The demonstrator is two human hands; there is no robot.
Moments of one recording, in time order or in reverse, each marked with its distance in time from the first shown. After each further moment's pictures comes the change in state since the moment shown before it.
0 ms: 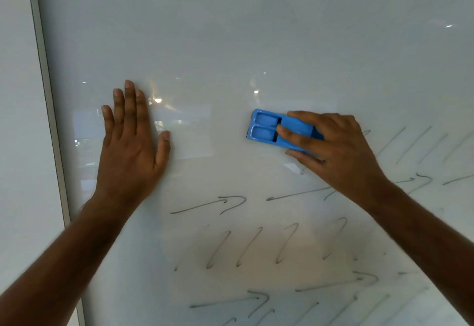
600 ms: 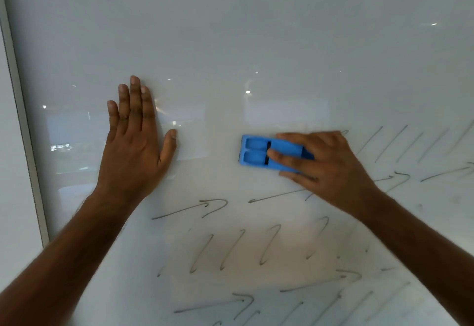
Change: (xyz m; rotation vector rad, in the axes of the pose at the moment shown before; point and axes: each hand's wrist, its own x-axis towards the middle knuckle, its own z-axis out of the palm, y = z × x) left_hand 0.020 0.036 0.006 -0.017 -0.021 0.064; right_hand -0.035 0.012 -0.003 0.012 -0.043 -0.077
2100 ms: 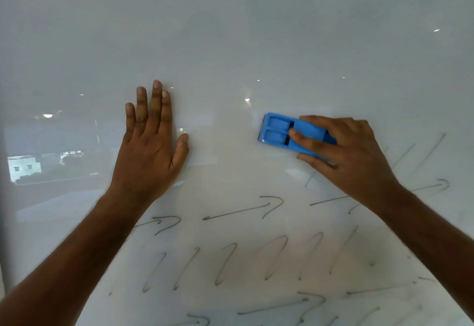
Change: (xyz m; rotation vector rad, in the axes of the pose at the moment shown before) left_hand 0.038 0.094 0.023 0.008 -0.031 0.040; right_hand -0.040 0.103 -0.032 -0.050 0.071 0.114
